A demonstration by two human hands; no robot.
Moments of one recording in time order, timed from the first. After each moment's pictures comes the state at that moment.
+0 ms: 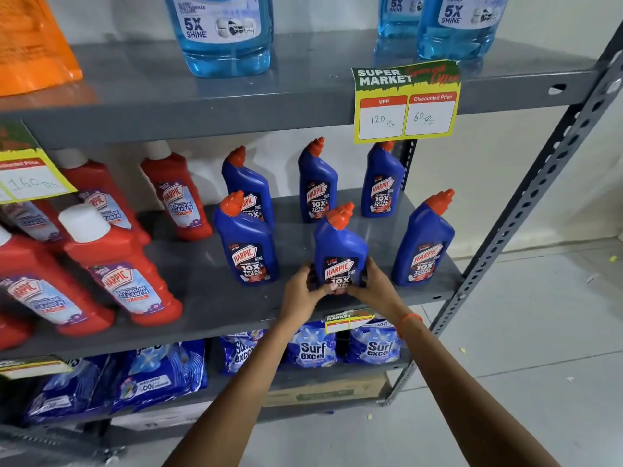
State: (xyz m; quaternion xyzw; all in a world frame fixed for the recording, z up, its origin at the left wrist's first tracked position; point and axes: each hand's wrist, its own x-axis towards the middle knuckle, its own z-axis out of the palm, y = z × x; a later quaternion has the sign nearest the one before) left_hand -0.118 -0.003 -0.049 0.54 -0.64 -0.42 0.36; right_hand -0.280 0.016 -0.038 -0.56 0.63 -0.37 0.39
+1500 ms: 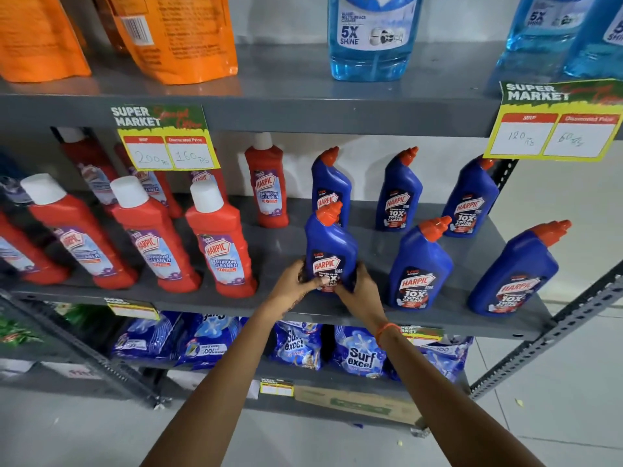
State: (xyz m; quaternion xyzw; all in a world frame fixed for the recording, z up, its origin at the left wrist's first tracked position) left_hand 0.017 -0.014 -0.040 0.56 -0.57 -0.45 0.39; right_hand -0.138 -0.005 -0.047 -0.60 0.59 -0.38 0.38
